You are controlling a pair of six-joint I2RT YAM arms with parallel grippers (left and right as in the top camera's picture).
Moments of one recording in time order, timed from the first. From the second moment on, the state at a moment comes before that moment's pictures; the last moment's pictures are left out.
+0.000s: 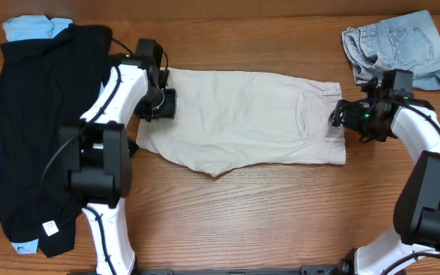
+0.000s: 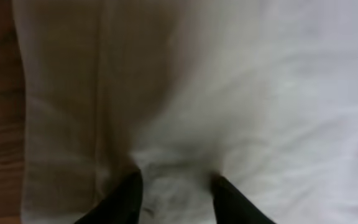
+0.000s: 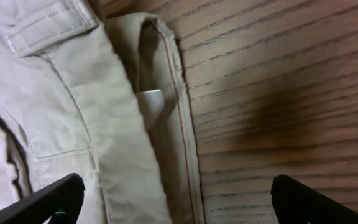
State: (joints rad) left arm -0.12 2.20 1.70 -1.02 0.09 -0.13; right arm -0.23 1.84 1.18 -0.61 -0.24 0.07
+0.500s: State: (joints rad) left arm -0.09 2.22 1.70 -1.02 0.09 -0.09; right arm -0.23 1.94 1.20 -0.58 -0.44 0.04
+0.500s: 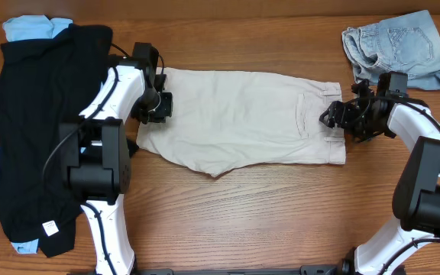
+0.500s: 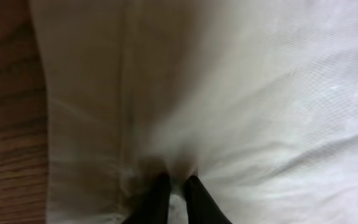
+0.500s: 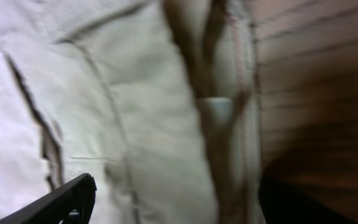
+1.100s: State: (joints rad) left arm 0.05 2.22 1.72 -1.07 0.44 0.09; right arm -0.24 2.01 1.20 -0.54 -0.59 0.05
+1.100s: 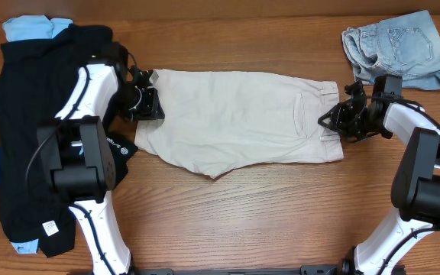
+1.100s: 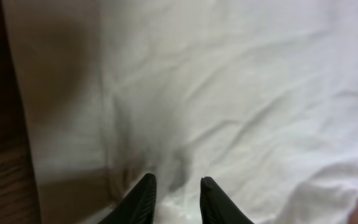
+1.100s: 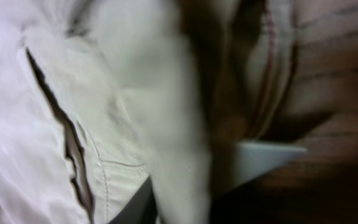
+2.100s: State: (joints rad) left arm 0.05 2.22 1.81 -1.02 0.62 0.22; right arm -0.36 1.90 1.26 -0.88 -0.44 0.03
